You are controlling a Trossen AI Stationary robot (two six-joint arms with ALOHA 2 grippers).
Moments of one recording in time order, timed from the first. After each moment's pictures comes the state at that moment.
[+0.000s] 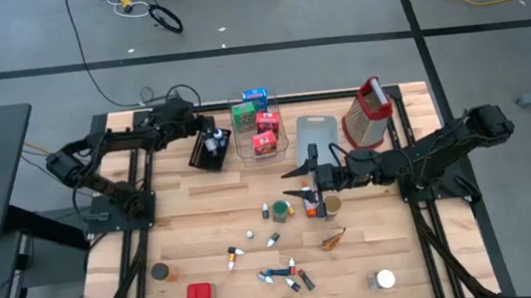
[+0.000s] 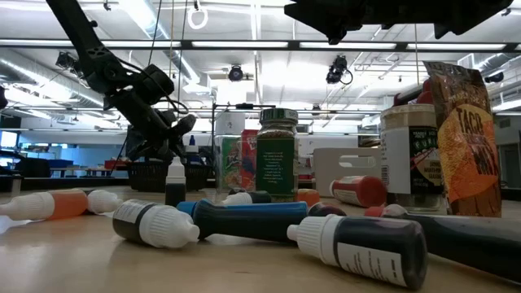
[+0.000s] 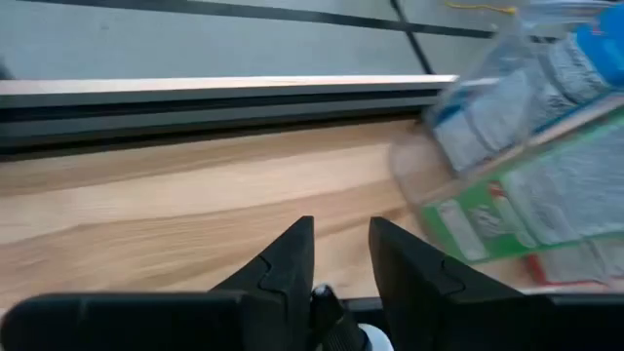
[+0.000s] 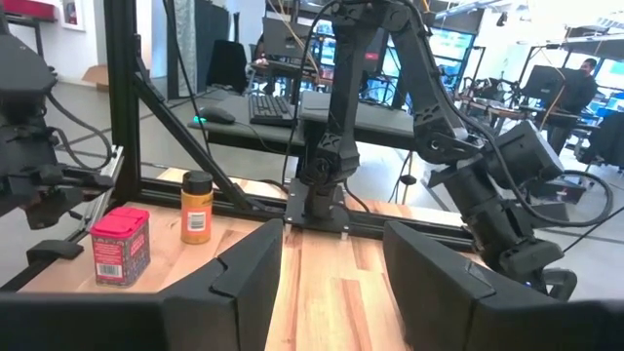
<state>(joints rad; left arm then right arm) 0.86 1.49 0.55 0.28 0.00 -0.52 0.17 1.37 0.67 0.70 0.14 -0.17</state>
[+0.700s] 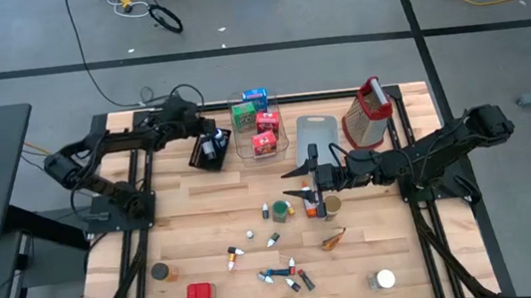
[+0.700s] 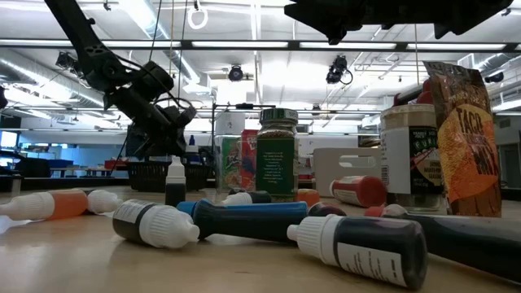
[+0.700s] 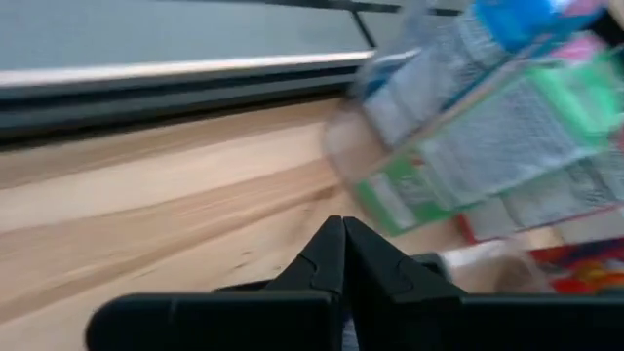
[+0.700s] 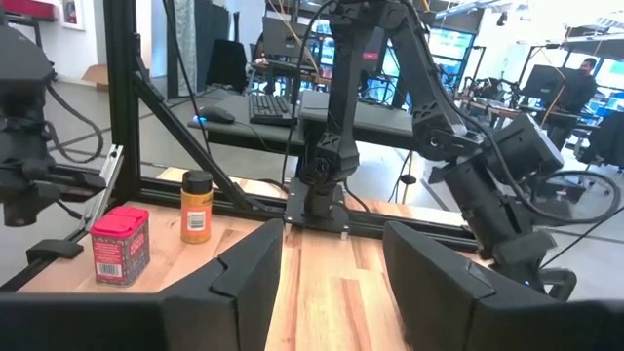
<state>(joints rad) 0.86 1.46 0.55 0.29 0.15 -0.47 0.17 1.37 0.67 0.70 0.14 -0.17</state>
